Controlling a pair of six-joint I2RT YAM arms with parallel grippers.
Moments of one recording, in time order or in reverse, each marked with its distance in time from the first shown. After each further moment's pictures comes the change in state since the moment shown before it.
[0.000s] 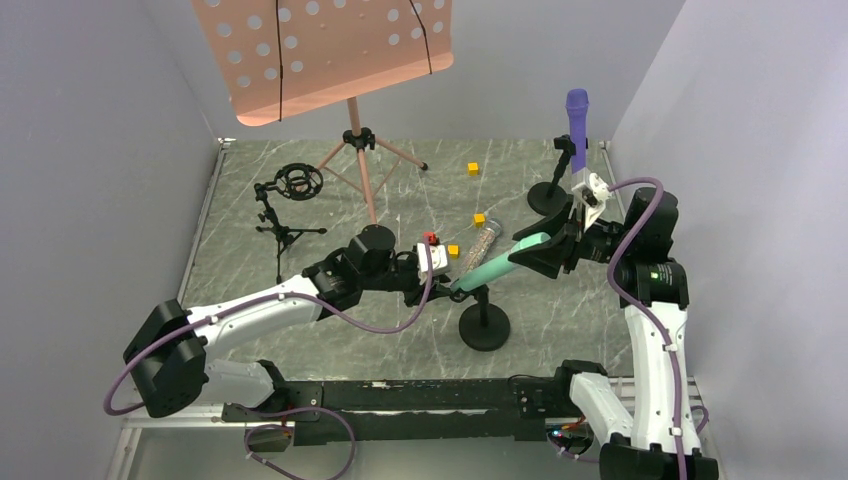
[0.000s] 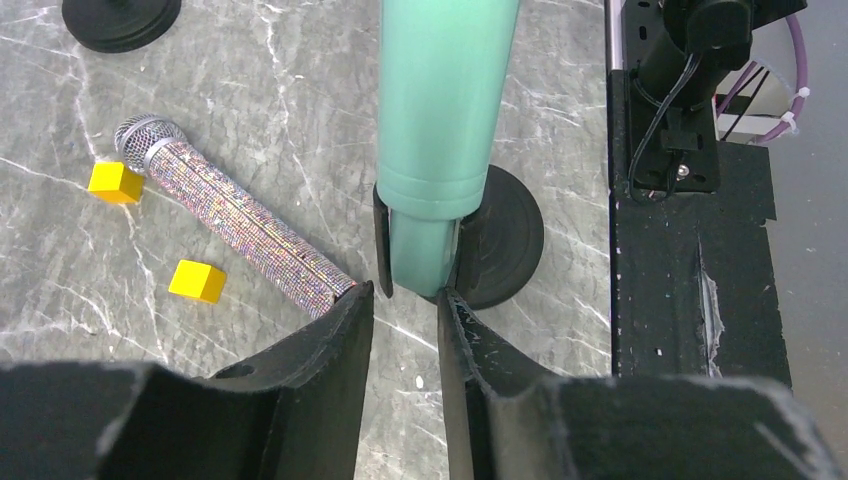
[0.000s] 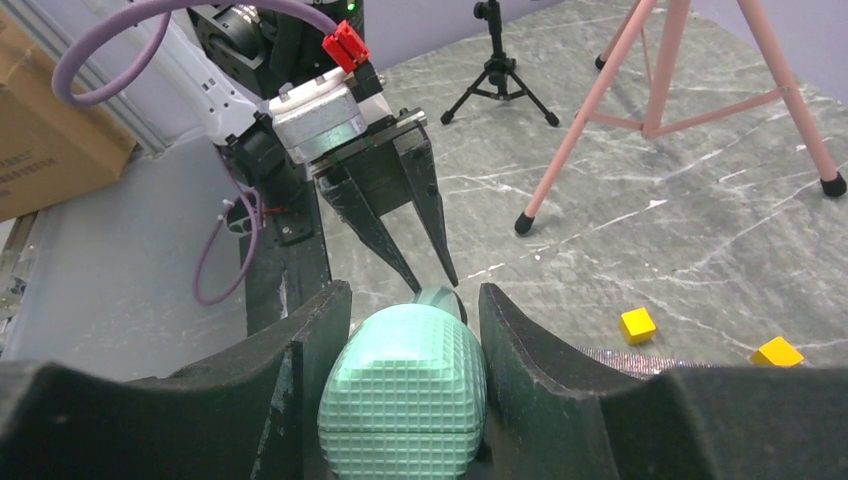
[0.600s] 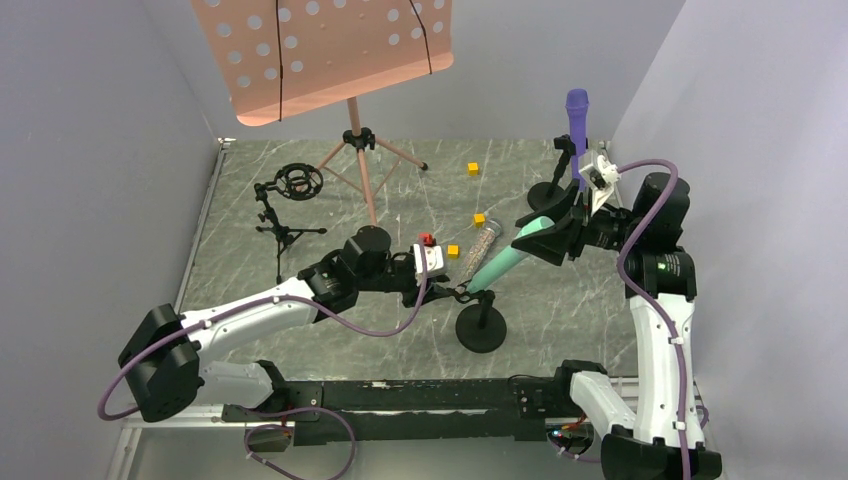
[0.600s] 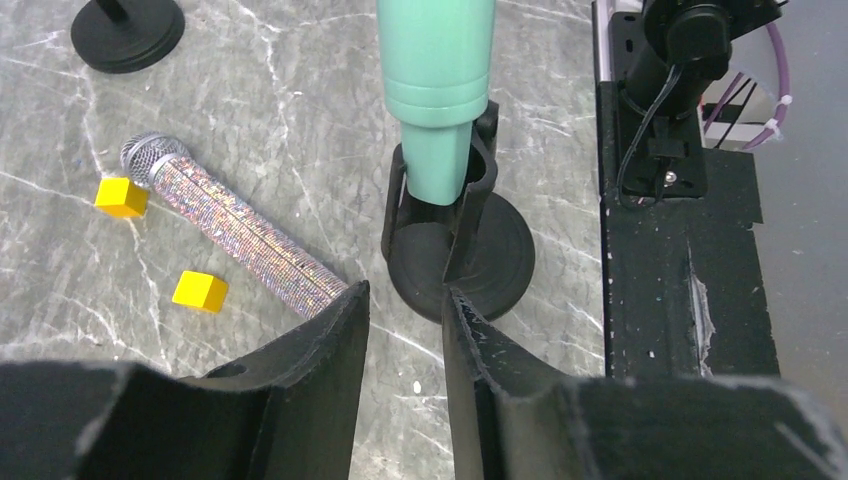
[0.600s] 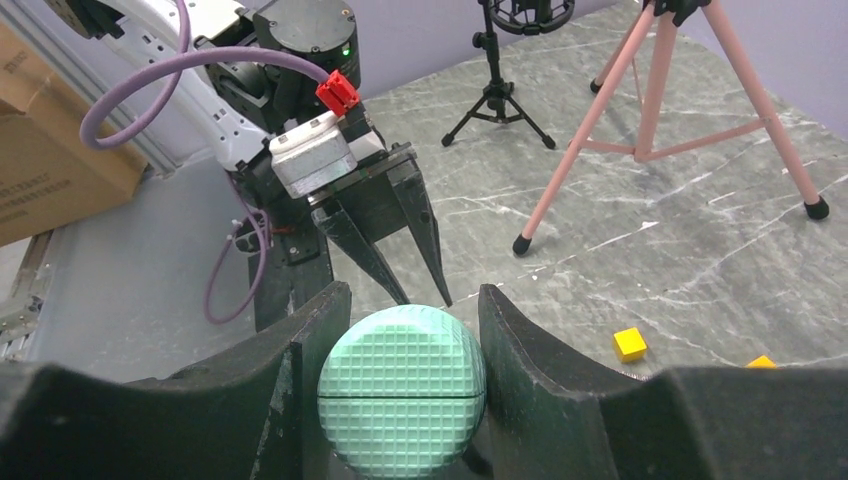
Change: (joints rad) left arm 0.000 -0.032 -0.015 0.008 0.004 0.000; right arm 0.002 0.051 0.106 0.040 -0.003 0.102
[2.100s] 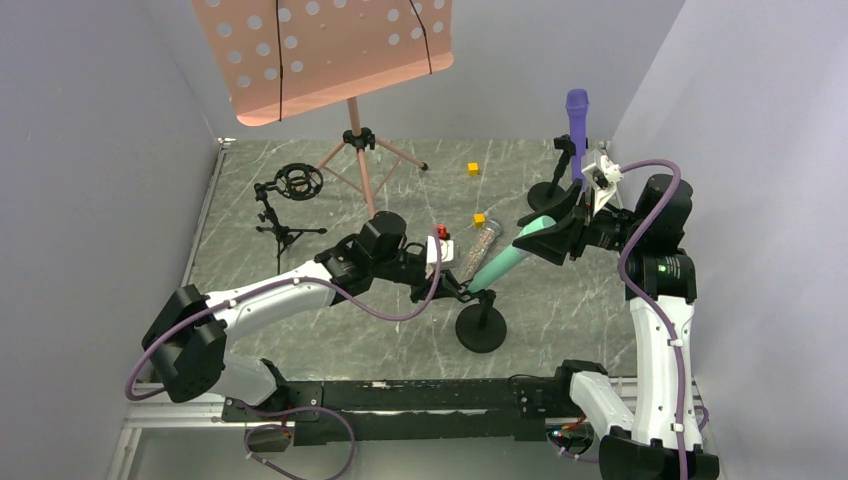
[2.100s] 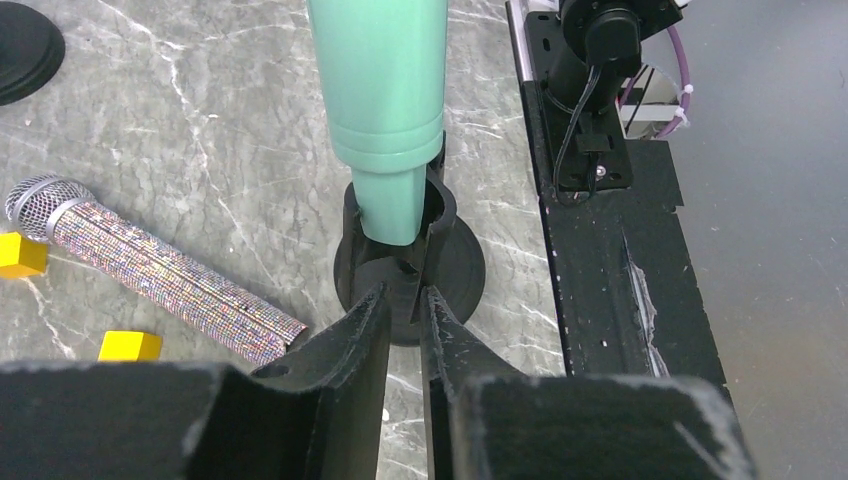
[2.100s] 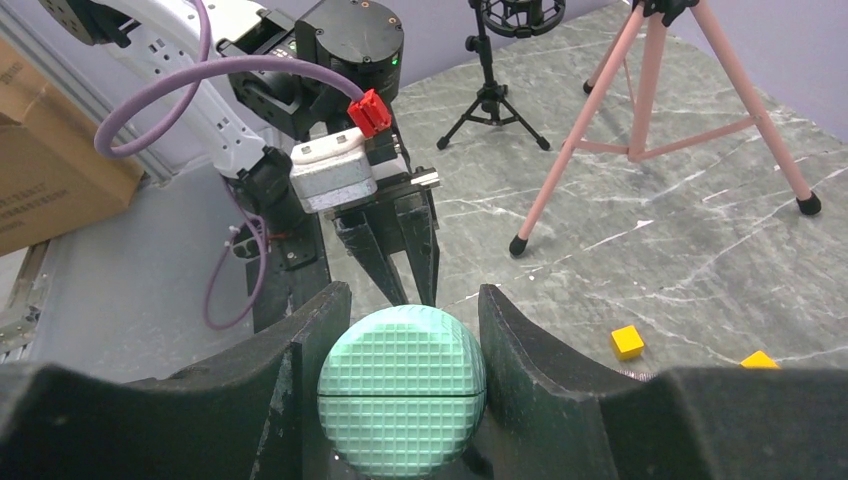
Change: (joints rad) left arm 0.033 0.136 0.120 -0.049 0.227 0.014; right arm -0.018 -0.010 -0.007 0.033 0.000 0.039
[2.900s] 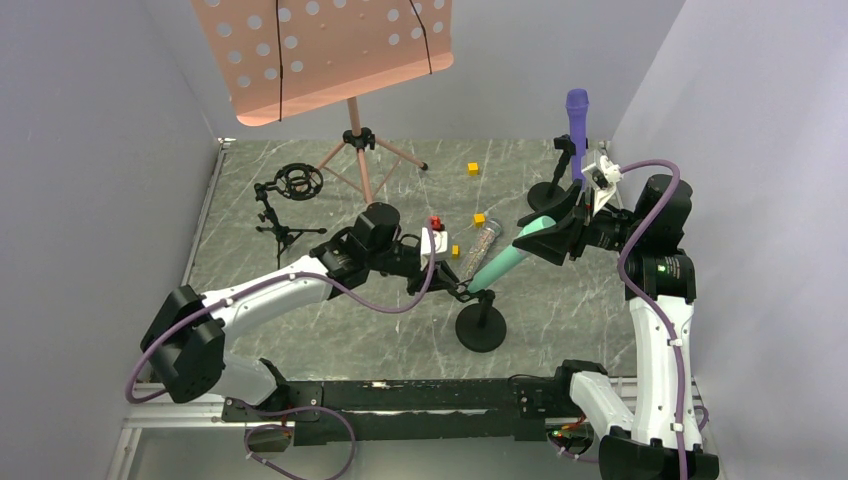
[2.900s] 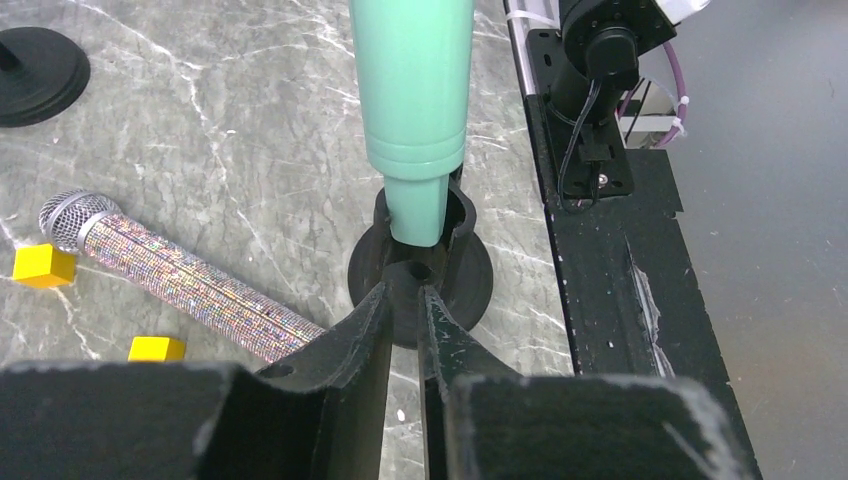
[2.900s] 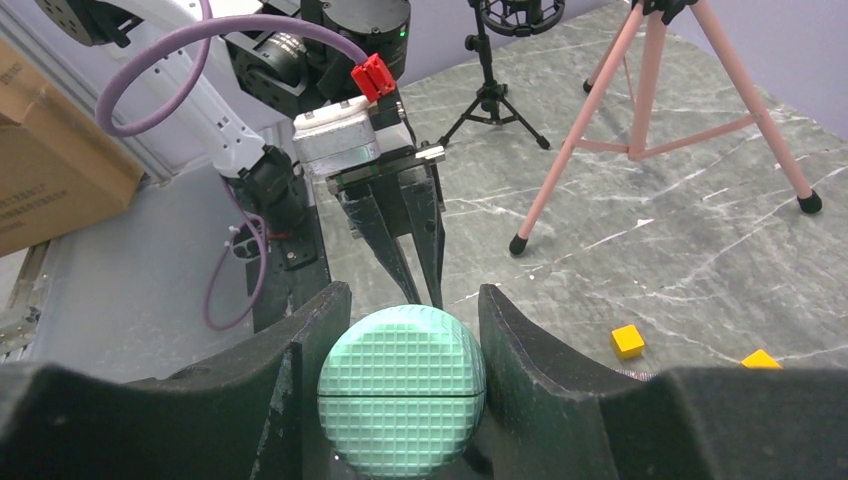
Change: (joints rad) left arm 0.046 -0.006 0.021 -0.013 0.051 0.012; right arm -0.001 0.000 -0.006 0.004 0.000 0.002
